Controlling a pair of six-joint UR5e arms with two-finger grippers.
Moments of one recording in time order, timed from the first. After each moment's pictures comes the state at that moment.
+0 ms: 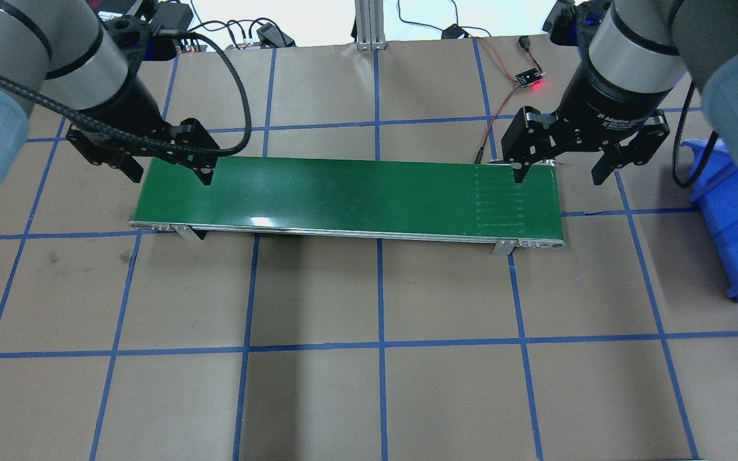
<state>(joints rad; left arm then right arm) -1.56 -1.51 -1.65 -1.55 1.56 0.11 1.59 -1.67 1.64 -1.52 -1.52 0.08</state>
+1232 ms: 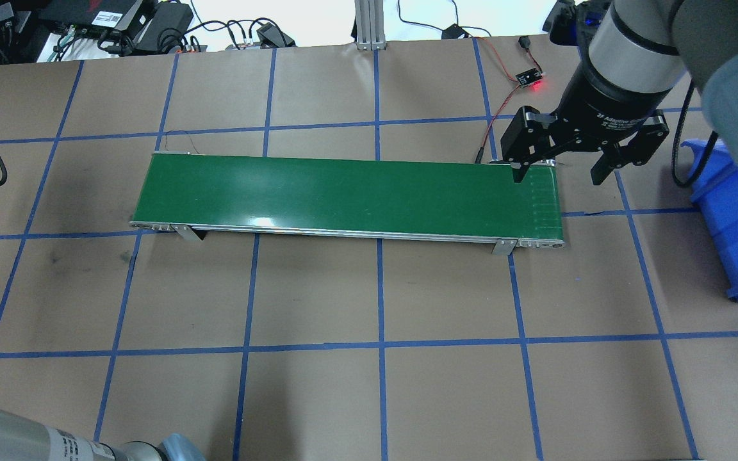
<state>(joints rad) -0.82 -1.90 -1.65 -1.07 1.59 0.90 1.59 -1.67 1.64 -1.52 -1.52 0.08</state>
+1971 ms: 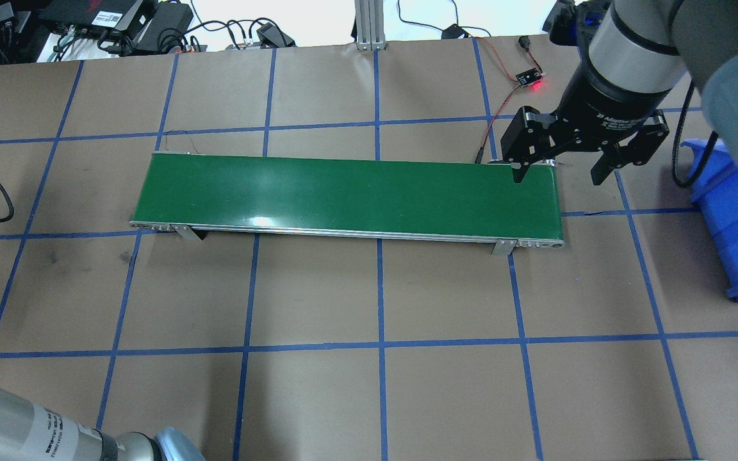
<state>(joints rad) -0.76 -2.05 -1.66 -0.92 1.63 1.03 1.59 -1.67 1.64 -1.52 -1.52 0.08</state>
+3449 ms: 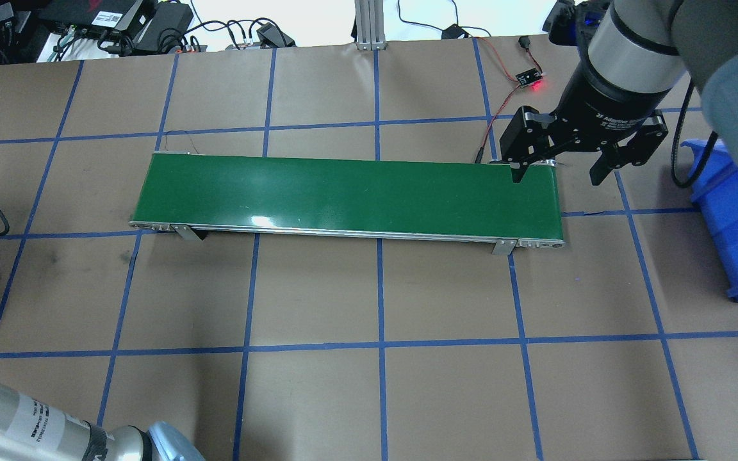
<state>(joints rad) -0.69 -2.13 -1.66 -0.90 1.64 0.99 1.59 -1.67 1.64 -1.52 -1.52 0.08</state>
